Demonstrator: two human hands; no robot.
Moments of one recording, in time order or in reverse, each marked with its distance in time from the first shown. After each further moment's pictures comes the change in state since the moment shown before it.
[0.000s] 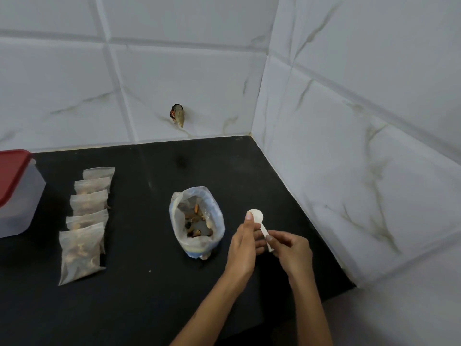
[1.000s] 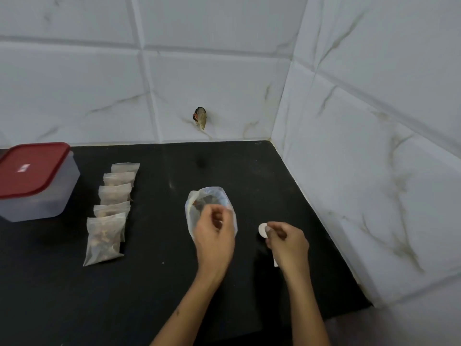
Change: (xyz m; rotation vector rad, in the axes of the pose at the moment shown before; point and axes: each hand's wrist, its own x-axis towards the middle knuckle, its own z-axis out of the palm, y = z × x) left_hand -0.021 0.038 -0.043 0.287 0.534 0.432; right_hand 0.001 -0.026 0.022 -0.091 -0.058 -0.087
